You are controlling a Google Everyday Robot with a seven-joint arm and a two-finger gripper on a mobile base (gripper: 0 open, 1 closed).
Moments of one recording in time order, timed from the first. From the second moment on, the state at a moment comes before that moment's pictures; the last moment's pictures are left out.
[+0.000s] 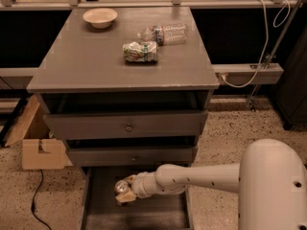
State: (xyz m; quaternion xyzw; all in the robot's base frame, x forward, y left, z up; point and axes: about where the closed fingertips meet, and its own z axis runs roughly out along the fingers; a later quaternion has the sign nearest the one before) arm 0.503 0.129 0.347 -0.54 0.72 0.30 0.32
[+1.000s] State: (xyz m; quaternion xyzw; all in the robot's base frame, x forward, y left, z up) arm 0.522 0.140 0.289 -0.53 0.70 0.32 0.35
